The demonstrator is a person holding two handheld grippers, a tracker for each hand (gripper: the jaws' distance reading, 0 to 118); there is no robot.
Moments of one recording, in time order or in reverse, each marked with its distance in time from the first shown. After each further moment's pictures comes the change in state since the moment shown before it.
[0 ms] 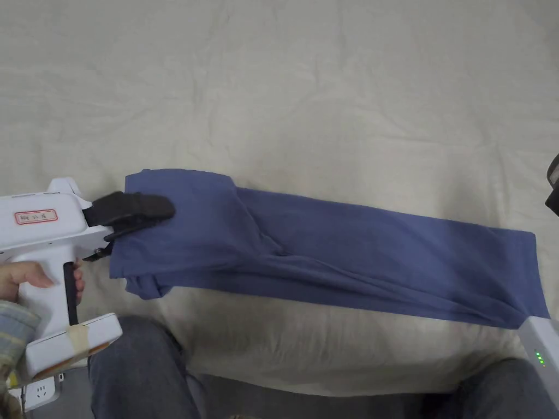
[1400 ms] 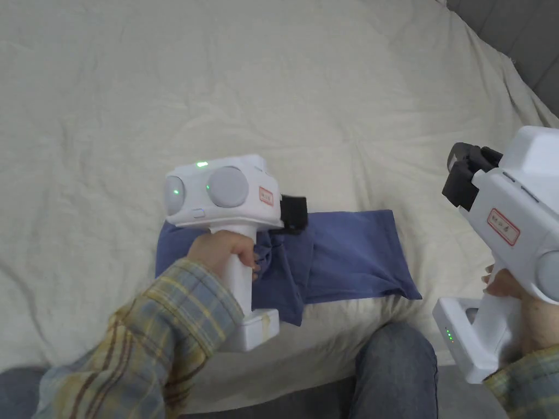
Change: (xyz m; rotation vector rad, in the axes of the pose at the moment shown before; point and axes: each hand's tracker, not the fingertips) left arm 0.302 -0.161 -0.166 -0.161 0.148 -0.635; right arm 0.091 -0.010 0.047 0.071 -0.073 -0.057
